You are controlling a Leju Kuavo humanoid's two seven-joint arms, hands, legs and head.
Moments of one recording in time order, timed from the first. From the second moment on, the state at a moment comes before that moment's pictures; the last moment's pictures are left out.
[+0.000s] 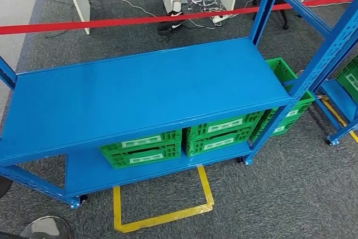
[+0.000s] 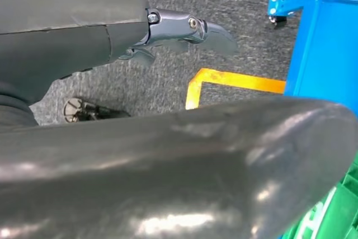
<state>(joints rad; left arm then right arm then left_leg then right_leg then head) 0.24 -0.11 0.32 -0.87 0.00 -0.08 -0.33 0.16 -0.25 0.04 0.00 0.07 0.57 -0.36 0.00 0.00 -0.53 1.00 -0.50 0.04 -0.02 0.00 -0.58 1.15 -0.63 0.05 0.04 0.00</state>
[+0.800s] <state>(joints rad) 0.22 -0.10 0.29 -0.79 0.01 -0.08 -0.38 0.16 -0.26 -0.01 0.01 0.10 0.58 -0.34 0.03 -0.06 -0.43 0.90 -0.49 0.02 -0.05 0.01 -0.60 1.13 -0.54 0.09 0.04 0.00</state>
